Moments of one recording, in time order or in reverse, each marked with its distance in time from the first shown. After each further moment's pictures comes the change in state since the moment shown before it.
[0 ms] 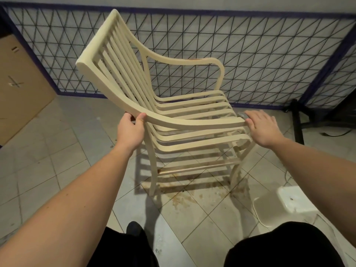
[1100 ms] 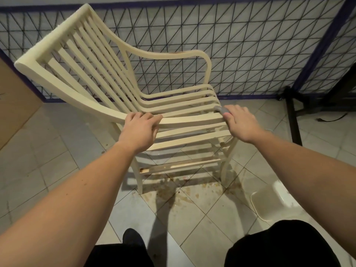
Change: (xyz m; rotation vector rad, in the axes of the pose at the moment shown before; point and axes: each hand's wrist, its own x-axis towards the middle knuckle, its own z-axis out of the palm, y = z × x) left_hand 0.029 0.002 0.066 1.089 -0.287 0.780; right_hand 0.021 -0.009 0.011 0.104 0.018 -0.103
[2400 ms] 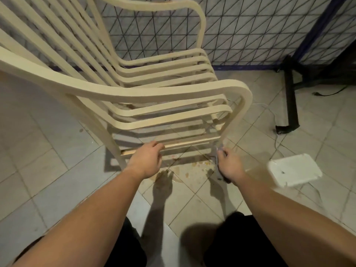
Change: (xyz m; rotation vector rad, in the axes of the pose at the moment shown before) left_hand -0.055 0.057 0.155 -0.338 -0.453 -0.048; right_hand -0.109 0.039 0.175 0.497 -0.156 0.593
